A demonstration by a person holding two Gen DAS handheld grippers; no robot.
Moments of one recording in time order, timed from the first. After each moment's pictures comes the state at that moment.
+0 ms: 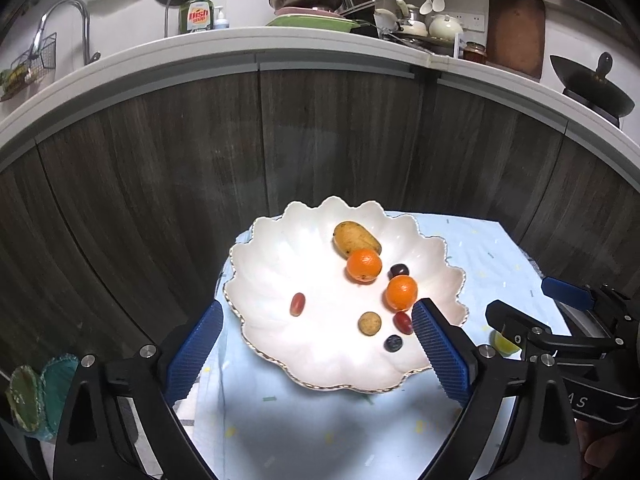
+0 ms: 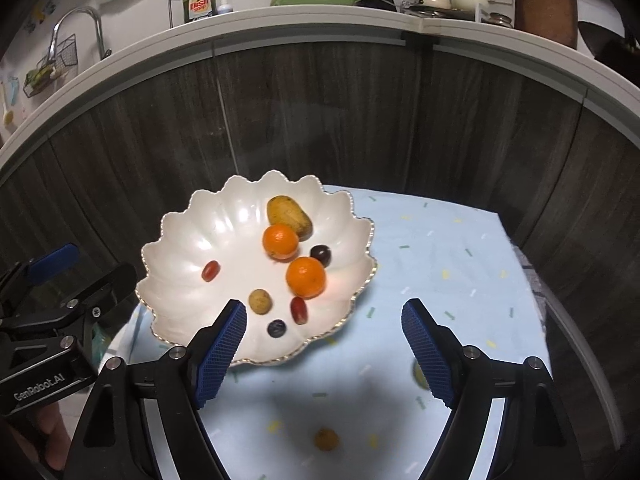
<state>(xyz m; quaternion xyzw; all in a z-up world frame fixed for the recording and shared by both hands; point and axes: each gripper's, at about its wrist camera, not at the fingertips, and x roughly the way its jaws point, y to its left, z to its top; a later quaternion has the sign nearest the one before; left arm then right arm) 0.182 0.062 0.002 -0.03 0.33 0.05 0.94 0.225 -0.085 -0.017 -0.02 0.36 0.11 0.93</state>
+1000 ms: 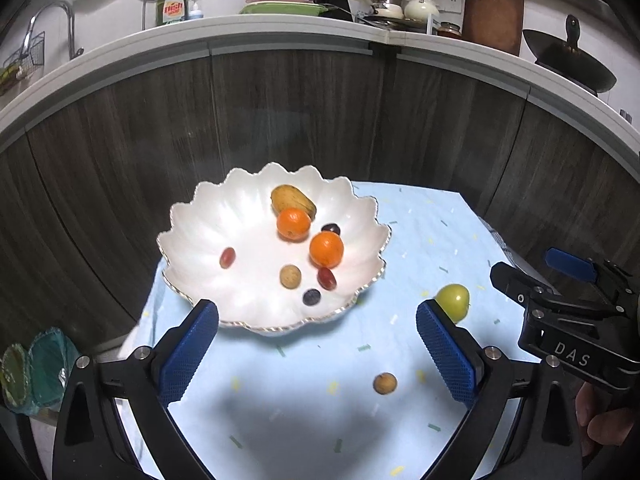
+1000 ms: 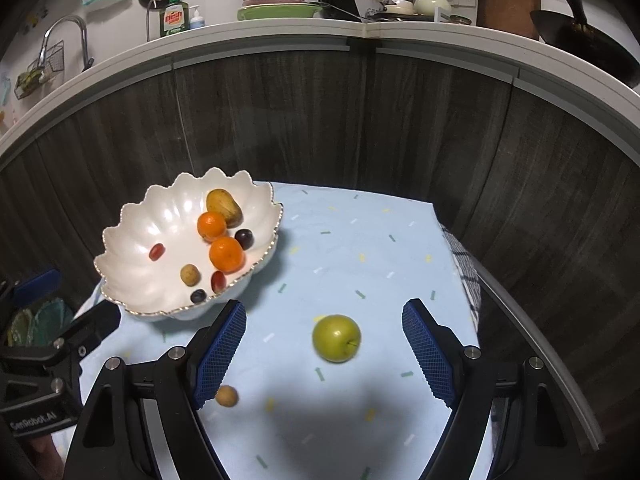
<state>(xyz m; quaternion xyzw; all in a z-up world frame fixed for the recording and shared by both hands) 0.151 -0.030 -0.014 -0.03 0.36 0.03 0.93 0.195 -0.177 -0.027 -0.03 0.35 0.08 0.93</state>
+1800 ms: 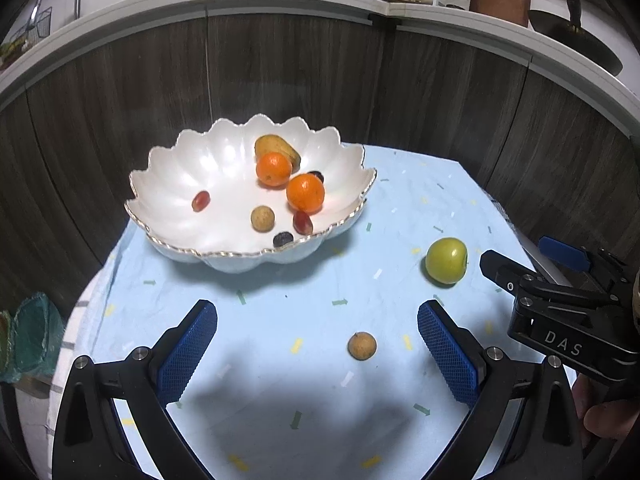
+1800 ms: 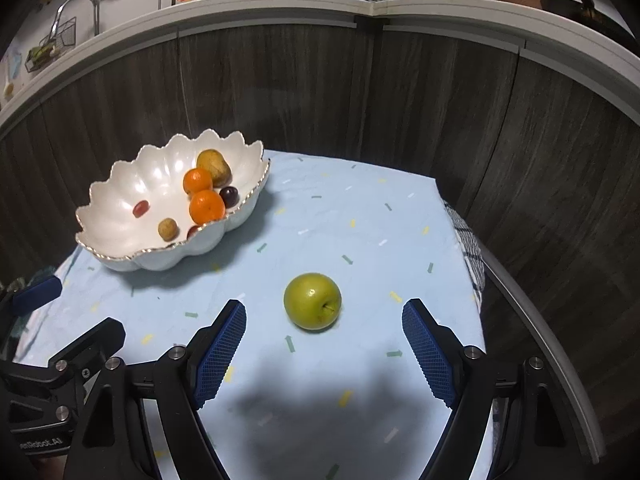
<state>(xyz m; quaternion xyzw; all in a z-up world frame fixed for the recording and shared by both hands) 0.139 -0.061 -0.071 -0.05 0.38 0.04 0.92 0.197 -0.200 -0.079 -0.06 0.36 0.10 0.93</state>
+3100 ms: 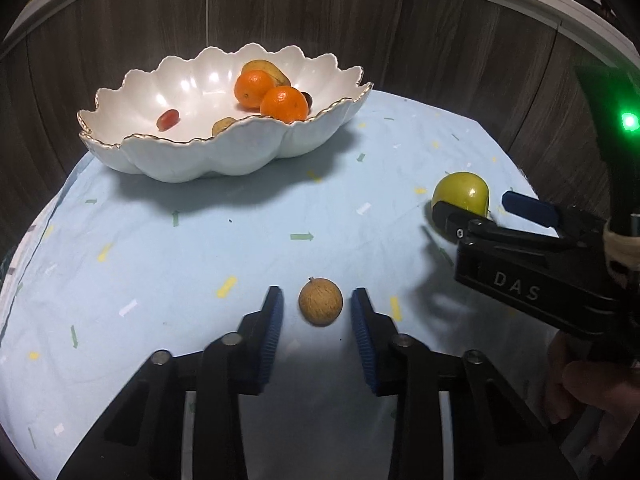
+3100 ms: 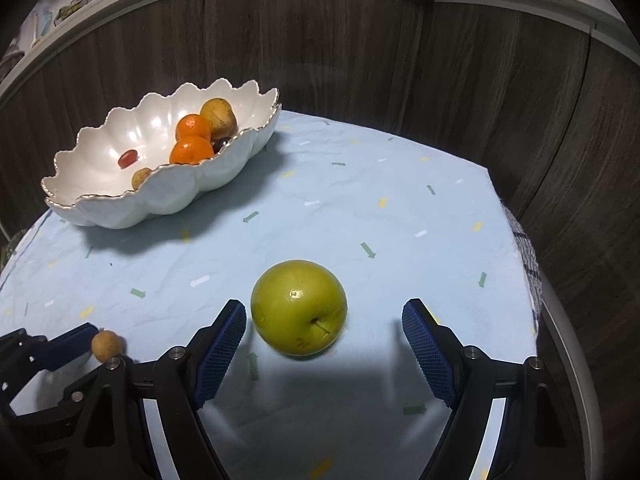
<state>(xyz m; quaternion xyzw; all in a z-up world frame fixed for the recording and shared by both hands) 0.156 -0.097 -0.143 -0.09 0.43 0.08 0.90 0.253 -0.195 -0.143 -0.10 0.37 0.17 0.91</state>
